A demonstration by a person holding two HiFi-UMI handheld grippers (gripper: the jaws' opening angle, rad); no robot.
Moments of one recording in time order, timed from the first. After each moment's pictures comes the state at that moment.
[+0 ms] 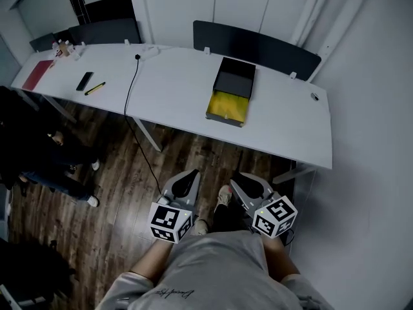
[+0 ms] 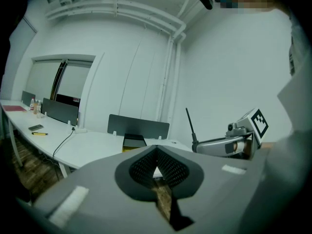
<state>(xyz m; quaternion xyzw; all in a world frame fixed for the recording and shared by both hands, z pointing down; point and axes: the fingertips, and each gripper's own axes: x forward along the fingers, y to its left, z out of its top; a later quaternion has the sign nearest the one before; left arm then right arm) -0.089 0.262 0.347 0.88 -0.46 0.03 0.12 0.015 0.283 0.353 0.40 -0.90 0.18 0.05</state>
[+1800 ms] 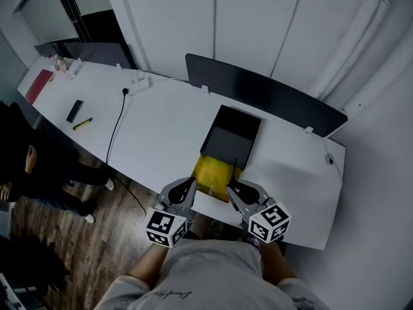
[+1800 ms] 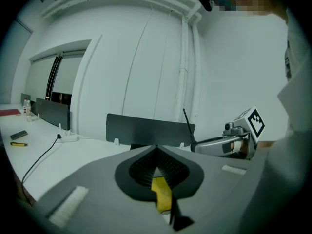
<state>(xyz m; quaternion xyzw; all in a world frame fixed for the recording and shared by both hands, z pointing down) 0.000 -0.063 0.355 0.85 -0.51 0.06 0.13 0.107 -0.059 0.371 0.32 -0.92 0.20 0.07</state>
